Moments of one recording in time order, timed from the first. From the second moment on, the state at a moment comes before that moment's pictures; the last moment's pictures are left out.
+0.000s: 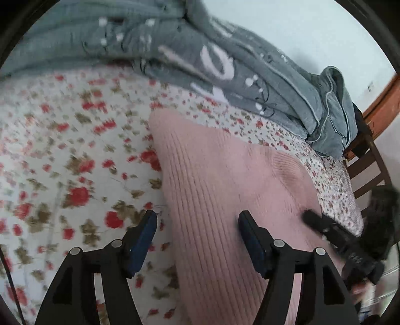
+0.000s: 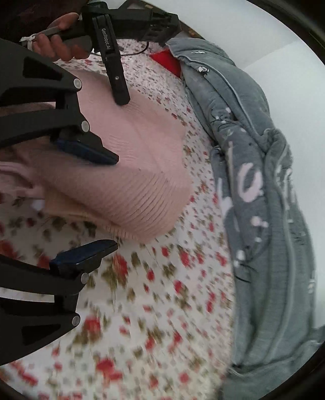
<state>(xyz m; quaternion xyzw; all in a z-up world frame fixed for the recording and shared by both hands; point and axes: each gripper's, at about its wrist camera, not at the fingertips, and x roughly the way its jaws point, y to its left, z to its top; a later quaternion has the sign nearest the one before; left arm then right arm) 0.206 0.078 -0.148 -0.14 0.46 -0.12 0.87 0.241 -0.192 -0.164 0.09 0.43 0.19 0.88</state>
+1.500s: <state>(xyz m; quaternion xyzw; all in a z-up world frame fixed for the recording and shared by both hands) 0.085 0.053 -0.197 -0.11 0.33 -0.07 0.94 0.121 -0.179 -0.210 0.02 0.34 0.13 0.93</state>
